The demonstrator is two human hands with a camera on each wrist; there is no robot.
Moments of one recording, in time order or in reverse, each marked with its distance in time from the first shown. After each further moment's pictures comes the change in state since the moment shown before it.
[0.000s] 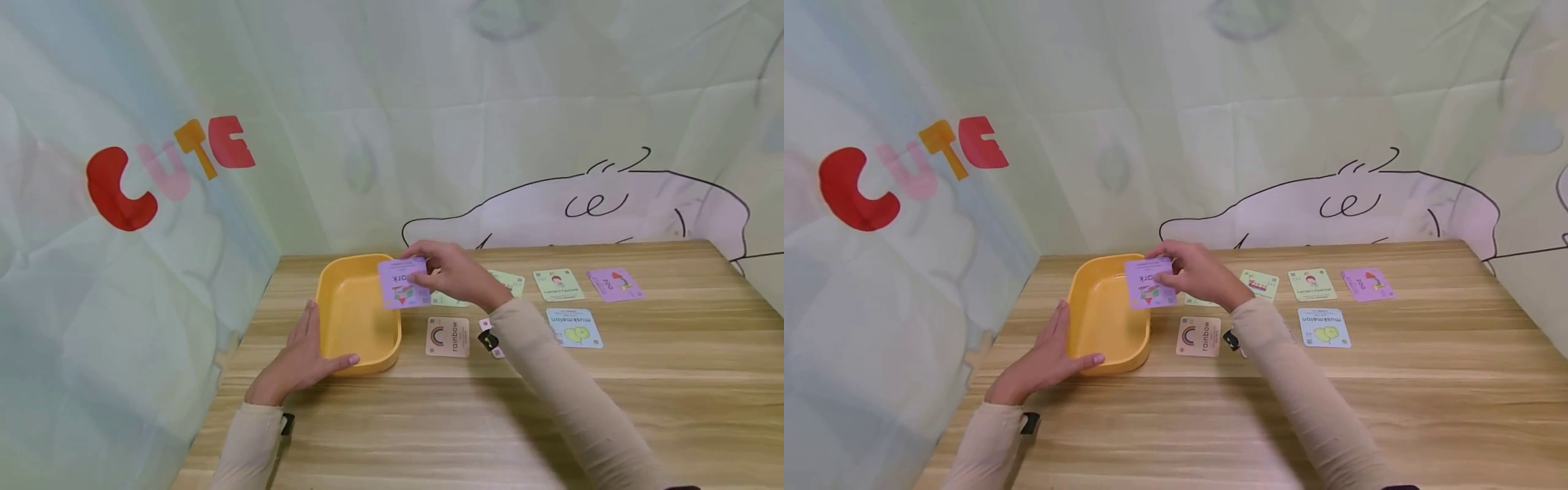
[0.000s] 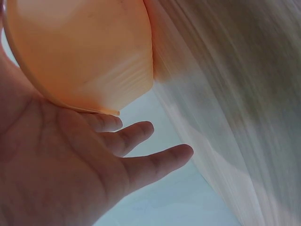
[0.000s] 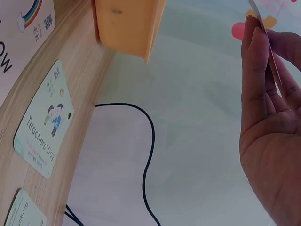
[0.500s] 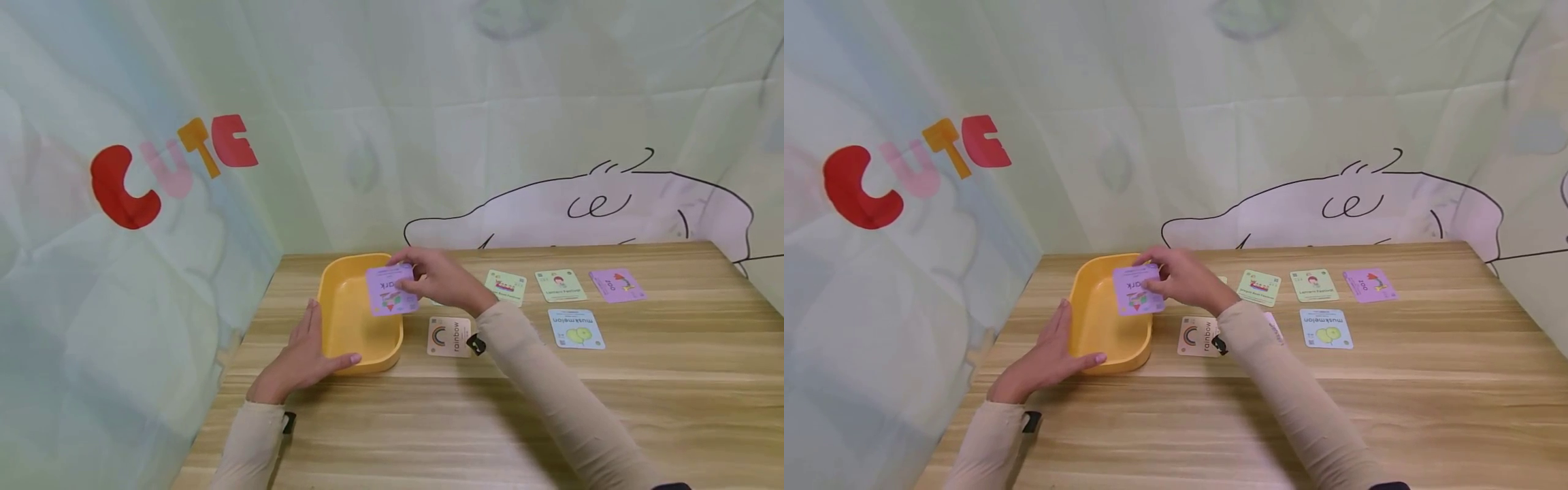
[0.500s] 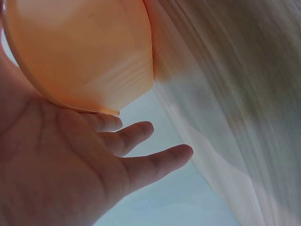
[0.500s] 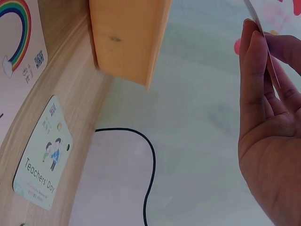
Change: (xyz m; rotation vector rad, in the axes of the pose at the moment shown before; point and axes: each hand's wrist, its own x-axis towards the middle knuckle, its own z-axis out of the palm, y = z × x) left_hand 0.001 -0.001 0.001 0.003 0.005 0.003; right_hand 0.010 -0.002 0.021 -0.030 -0.029 -0.018
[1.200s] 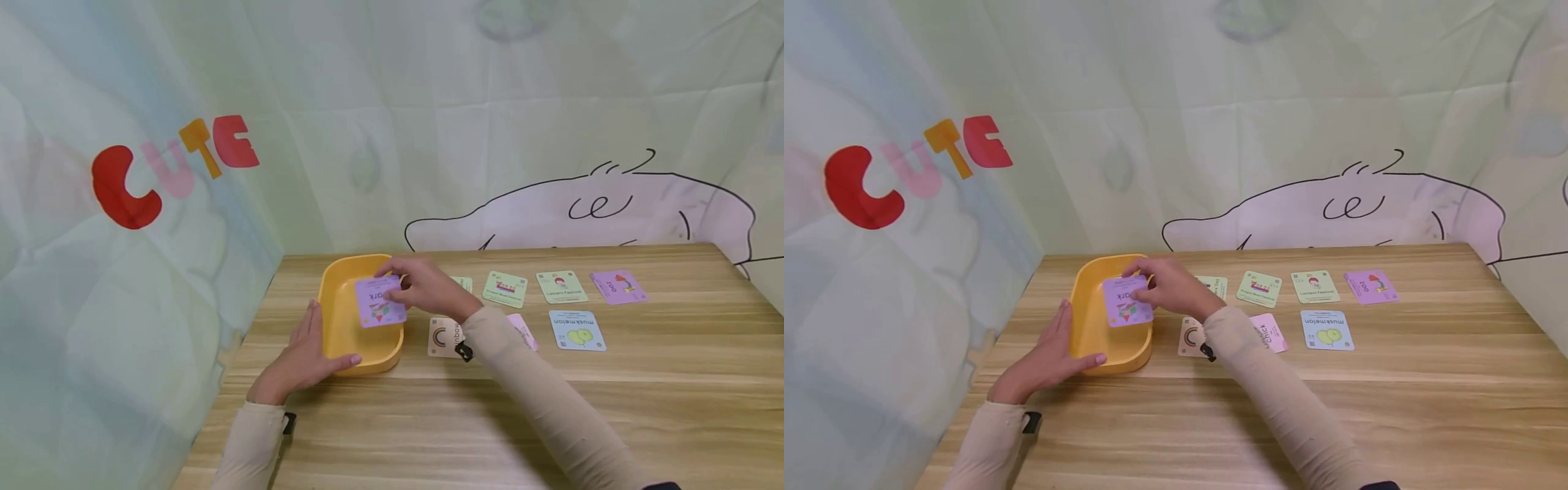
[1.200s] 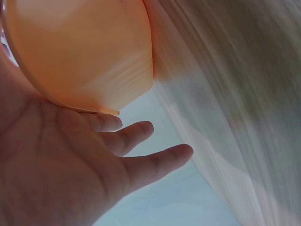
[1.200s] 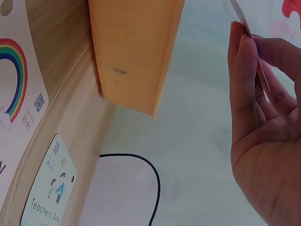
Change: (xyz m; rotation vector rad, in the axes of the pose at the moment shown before) left_hand 0.000 0.002 -0.001 -0.002 -0.001 -0.003; right_hand 0.011 0.003 0.024 -0.015 -0.057 0.048
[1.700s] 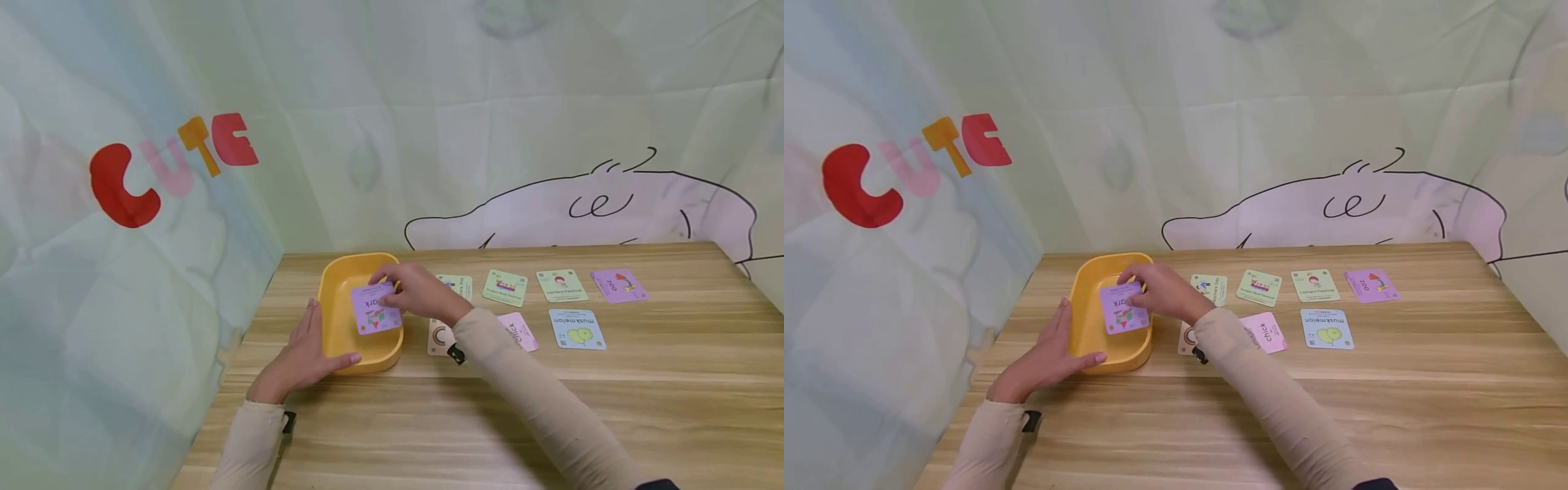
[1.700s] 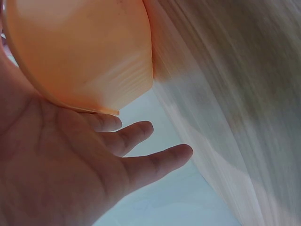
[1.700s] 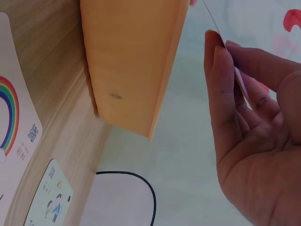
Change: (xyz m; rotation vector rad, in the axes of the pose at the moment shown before) left_hand 0.000 0.000 0.000 0.001 -0.018 -0.011; right_hand 0.005 -0.007 0.012 -0.133 -0.033 0.076
